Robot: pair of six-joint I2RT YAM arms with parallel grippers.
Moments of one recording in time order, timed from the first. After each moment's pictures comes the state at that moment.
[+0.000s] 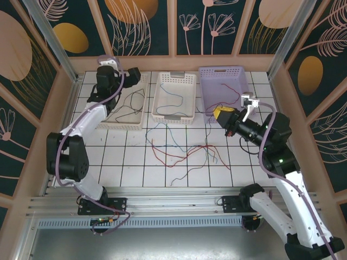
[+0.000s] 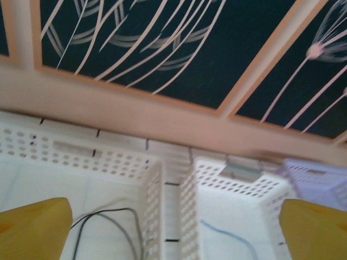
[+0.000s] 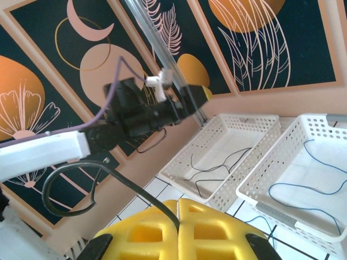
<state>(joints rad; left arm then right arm) -0.17 1.63 1.28 0.09 0.09 -0.44 0.35 0.70 0.92 -0.23 -0.56 0.49</state>
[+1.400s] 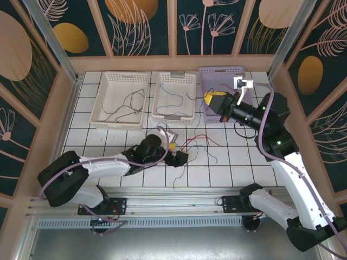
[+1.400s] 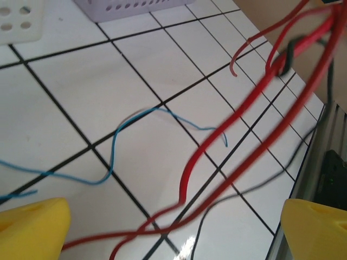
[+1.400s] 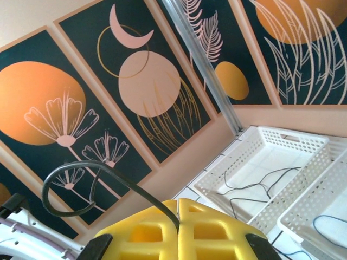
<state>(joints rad) -0.93 1.44 0.56 0.39 0.21 -0.50 0.43 0.89 1.15 -0.19 -0.62 0.53</state>
